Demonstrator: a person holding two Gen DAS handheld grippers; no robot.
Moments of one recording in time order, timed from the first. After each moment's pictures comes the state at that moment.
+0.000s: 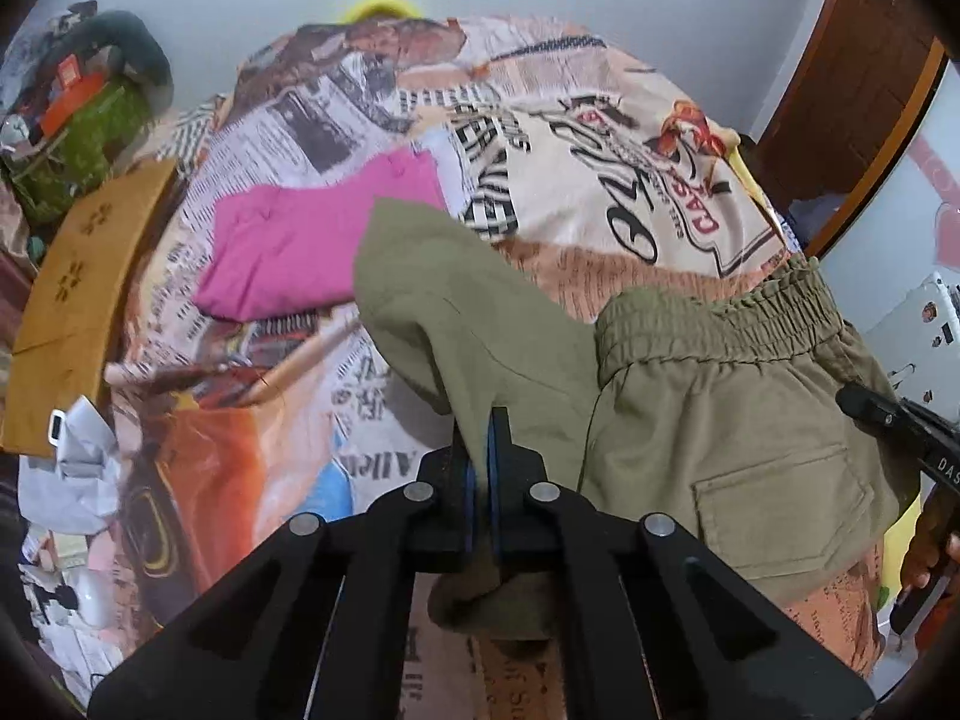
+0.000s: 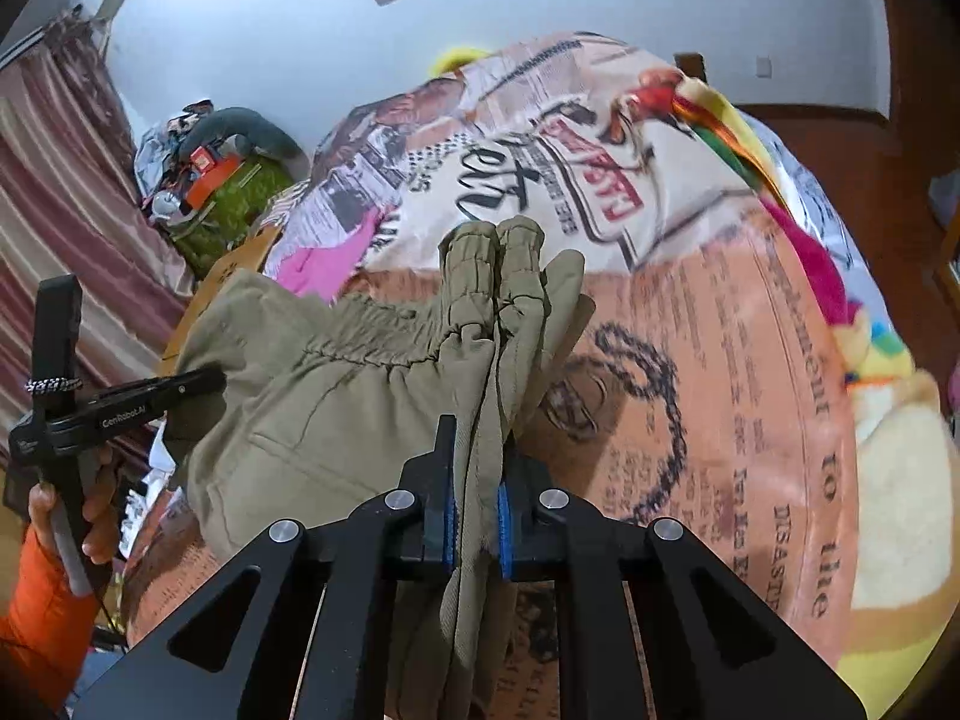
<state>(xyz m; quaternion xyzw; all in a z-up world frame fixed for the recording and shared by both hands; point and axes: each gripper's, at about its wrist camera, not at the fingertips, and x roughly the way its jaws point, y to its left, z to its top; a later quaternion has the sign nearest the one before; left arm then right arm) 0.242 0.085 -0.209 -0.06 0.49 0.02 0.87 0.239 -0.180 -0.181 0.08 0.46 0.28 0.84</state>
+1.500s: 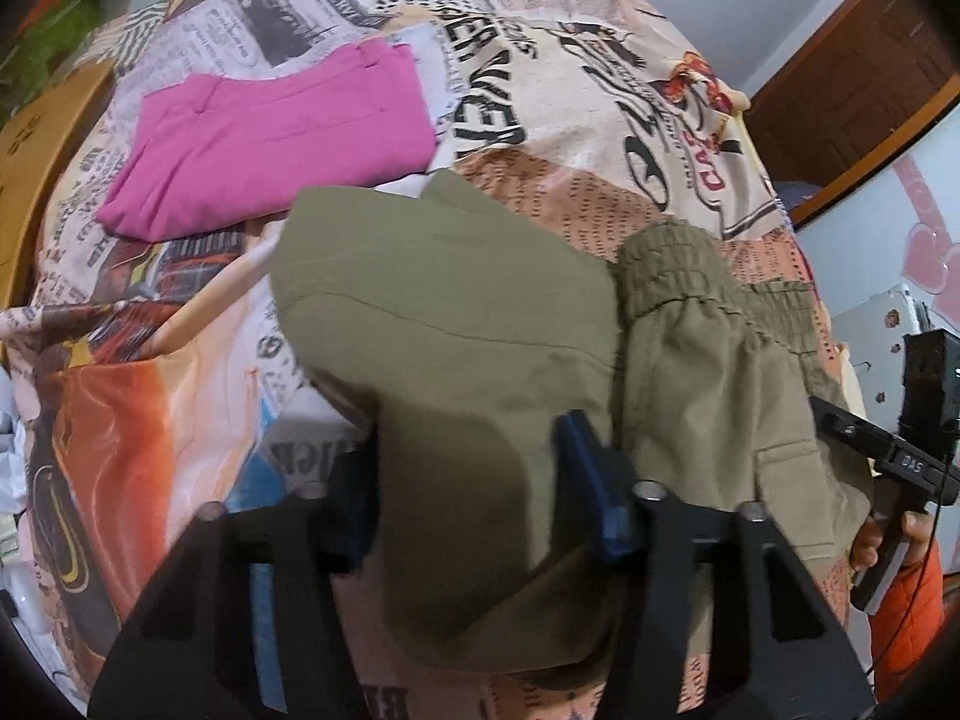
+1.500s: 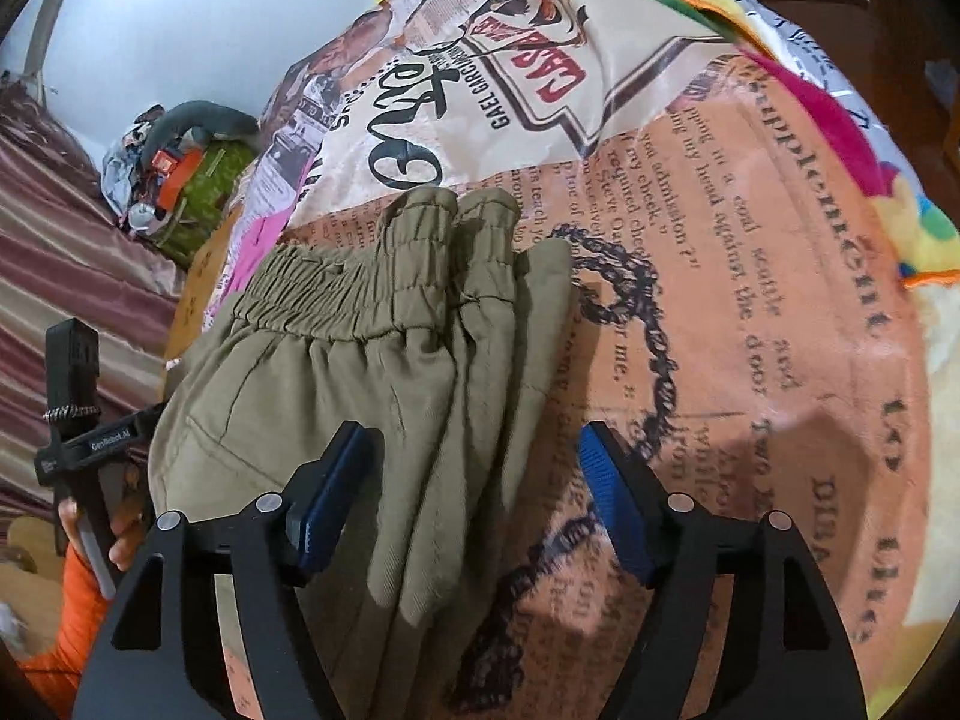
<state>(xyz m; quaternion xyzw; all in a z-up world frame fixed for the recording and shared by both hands) 0.275 0.104 -0.277 -0.15 0.56 -0.05 0.81 0.270 -0.200 -0.250 0.15 0.56 0.28 0.77</state>
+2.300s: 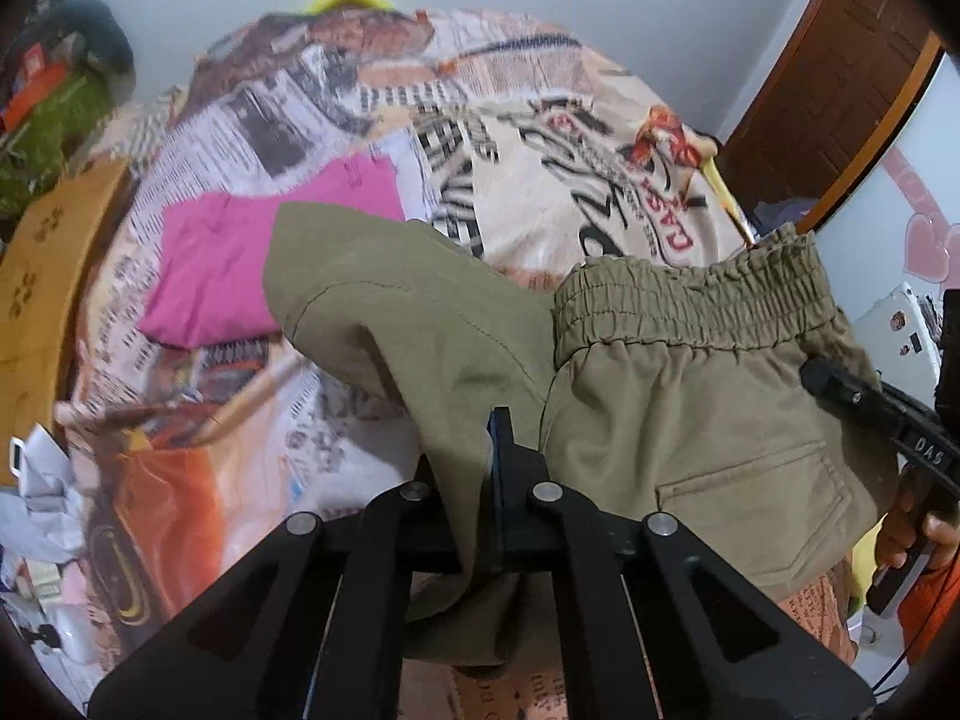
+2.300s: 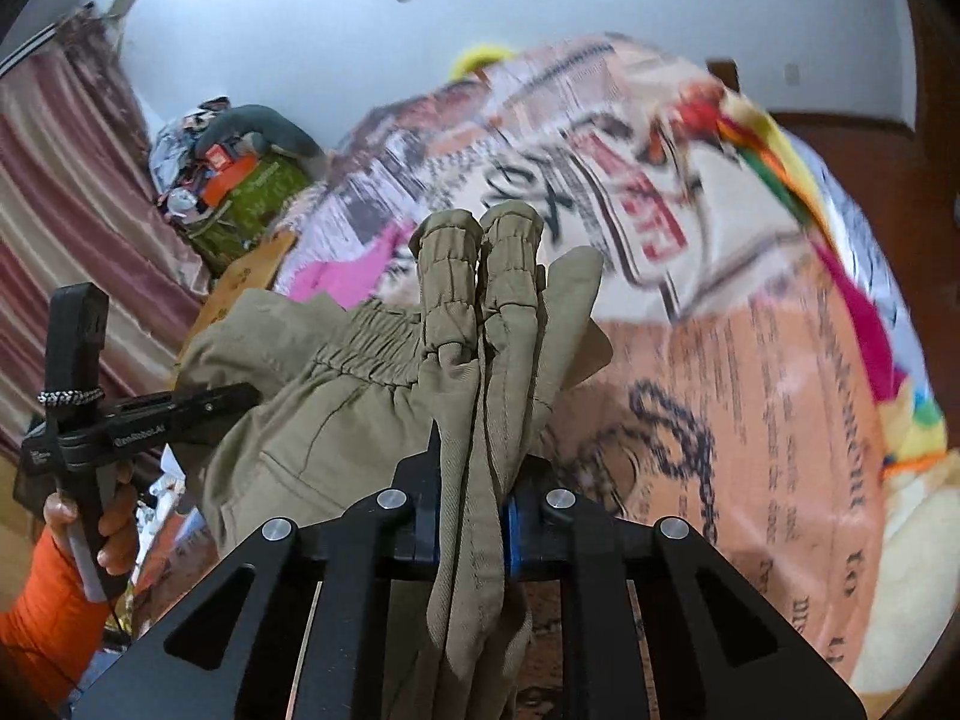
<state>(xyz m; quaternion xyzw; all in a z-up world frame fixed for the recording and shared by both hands) 0.276 0.092 -0.211 -0.09 0.49 -0.03 0.86 0.273 -0.163 -0.171 0.08 0.45 0.31 0.83</state>
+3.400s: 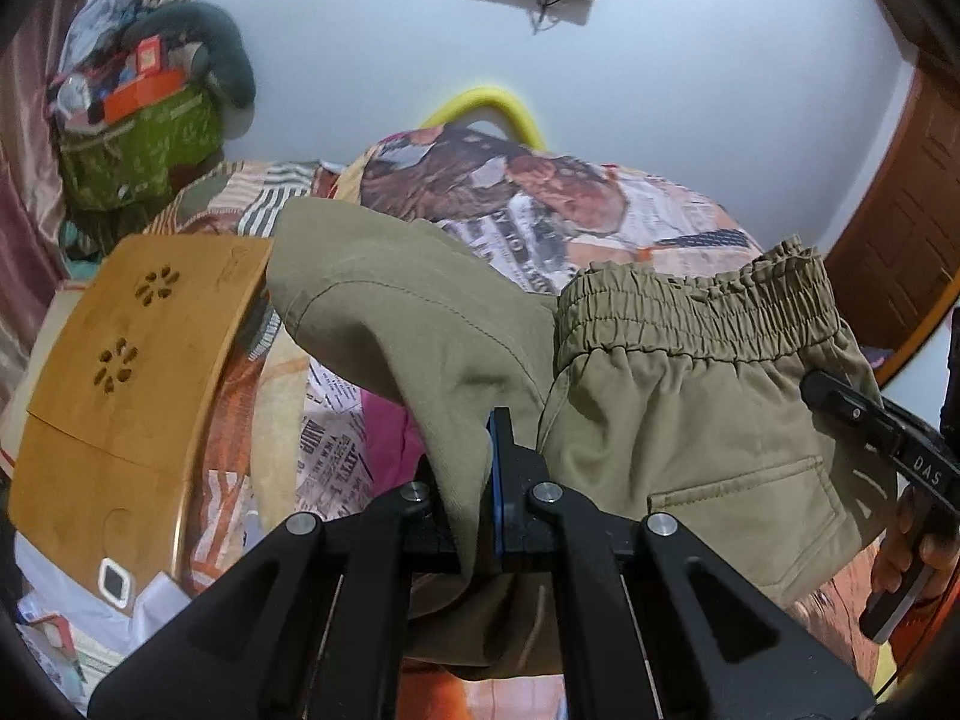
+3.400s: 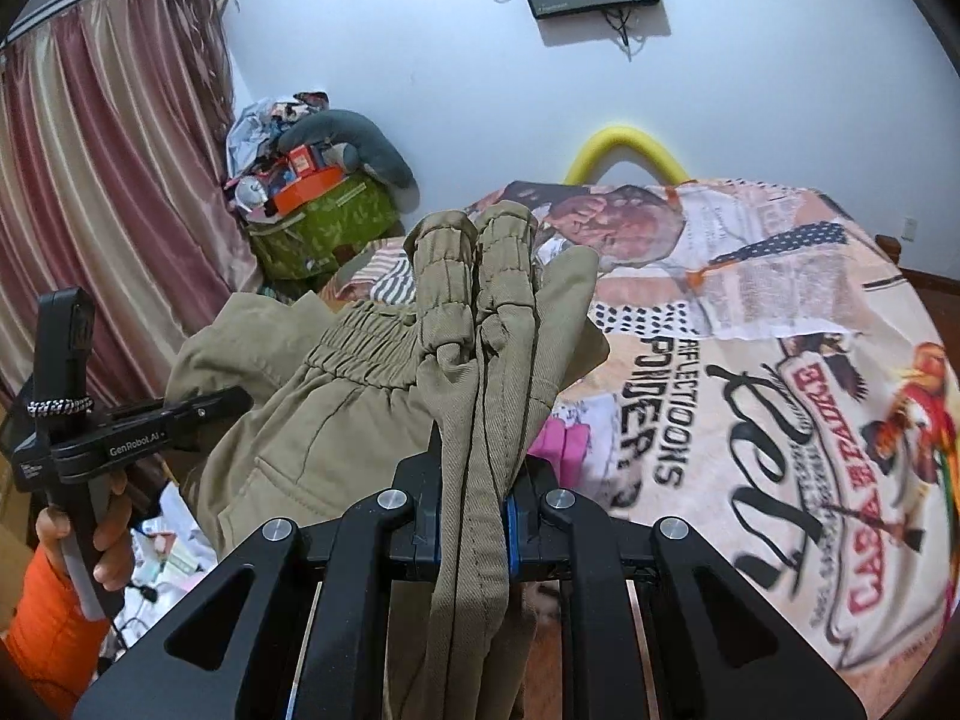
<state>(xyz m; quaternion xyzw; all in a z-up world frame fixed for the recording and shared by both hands) 0.352 0.313 -0.182 -0.15 0.40 0.08 0.90 0.398 0.051 -0.143 0.01 0.37 0.40 0.84</state>
